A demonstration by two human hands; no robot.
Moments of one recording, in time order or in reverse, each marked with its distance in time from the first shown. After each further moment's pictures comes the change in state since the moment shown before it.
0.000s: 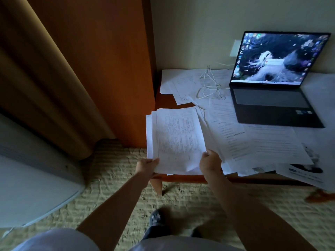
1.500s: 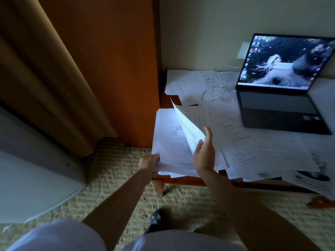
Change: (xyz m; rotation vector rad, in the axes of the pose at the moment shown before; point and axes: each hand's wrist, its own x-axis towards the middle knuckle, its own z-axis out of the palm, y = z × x) left_hand 0.016 0.015 -0.001 -0.114 0.053 -0.076; right_hand -0.016 -0.047 0.014 0.149 0.234 -0.533
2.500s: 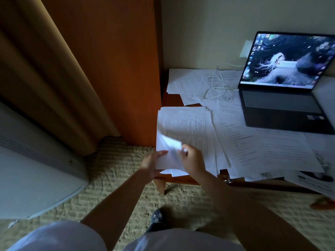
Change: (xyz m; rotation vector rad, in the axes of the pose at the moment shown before) left_hand -0.004 -0.001 -0.003 -0.196 -0.296 -0.045; right_hand -0.014 0.007 0.020 -0.038 -0.360 -0.072
